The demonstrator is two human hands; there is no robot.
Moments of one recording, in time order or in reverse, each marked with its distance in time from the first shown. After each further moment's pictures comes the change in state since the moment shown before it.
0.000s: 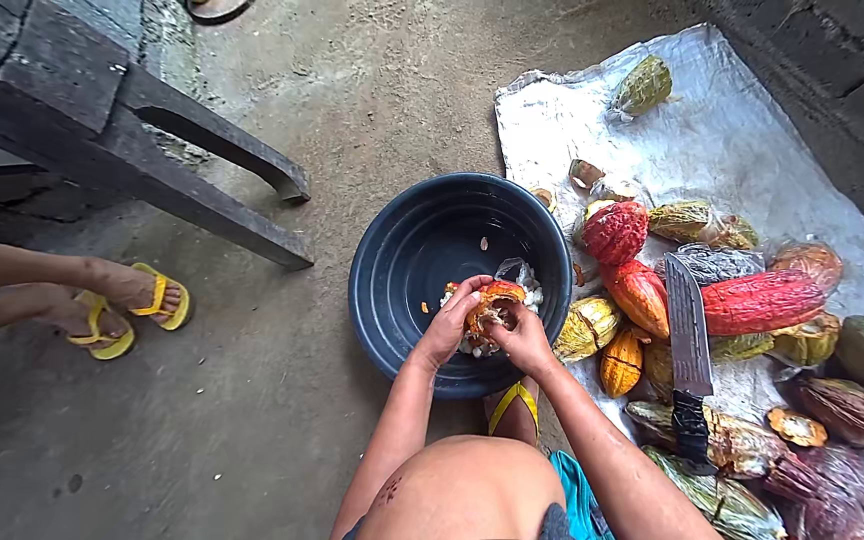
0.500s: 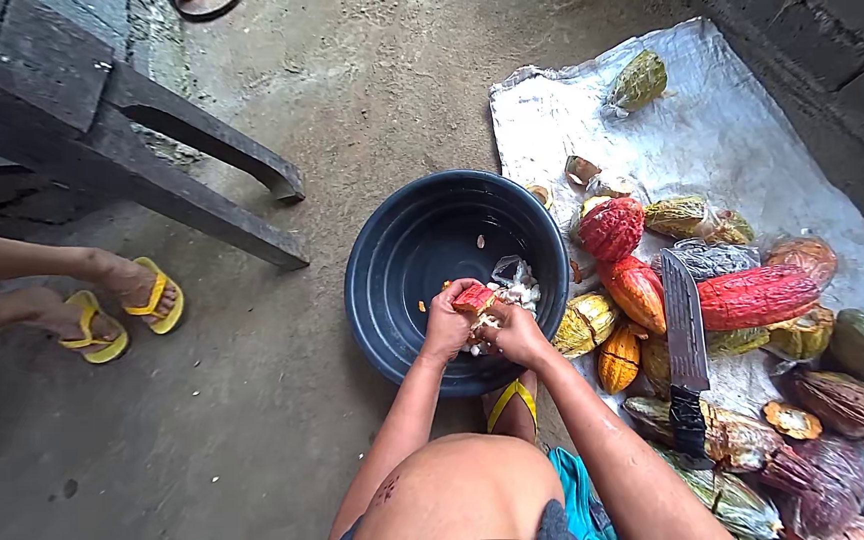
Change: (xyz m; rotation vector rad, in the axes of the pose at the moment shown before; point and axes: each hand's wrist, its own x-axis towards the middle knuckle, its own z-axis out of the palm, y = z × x) left_hand 0.002 -0.009 0.015 0.034 0.323 0.175; right_hand 0.012 -0.018 -0.011 -0.199 -0.326 0.221
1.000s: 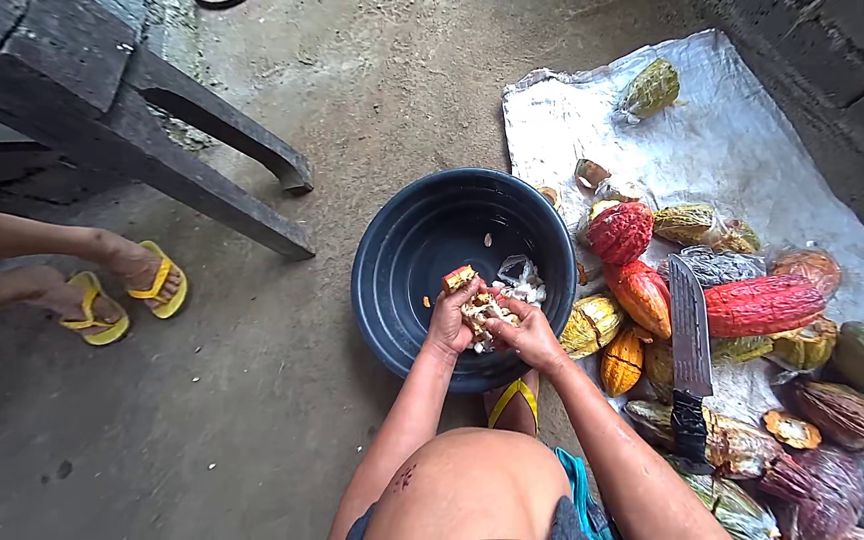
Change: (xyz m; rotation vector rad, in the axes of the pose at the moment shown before) left_hand 0.003 0.007 0.005 -0.716 0.156 -0.337; right_hand -0.008 0.015 0.007 0.386 0.123 -0.171
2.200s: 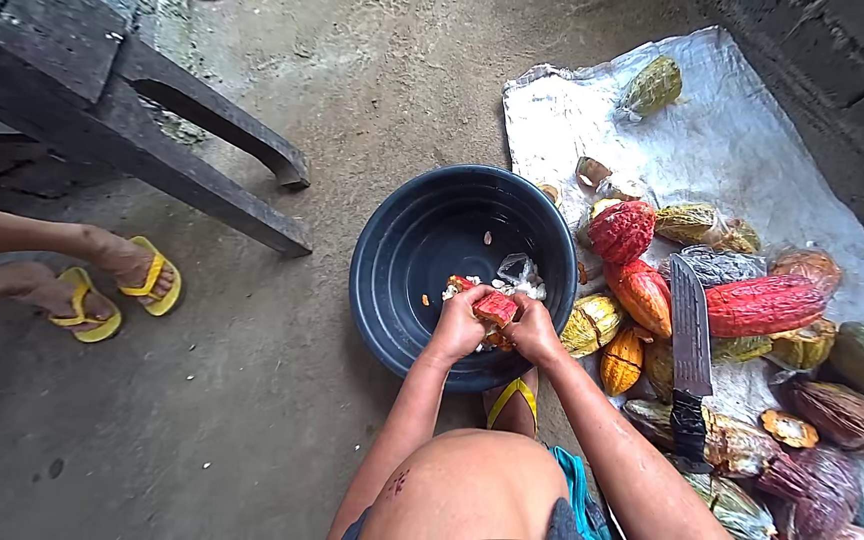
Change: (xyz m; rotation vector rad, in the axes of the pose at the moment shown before) left_hand -0.011 0.012 -0.003 1.158 -0.276 0.254; right_hand 0.008 -0.009 0.000 -0.318 0.123 0.091
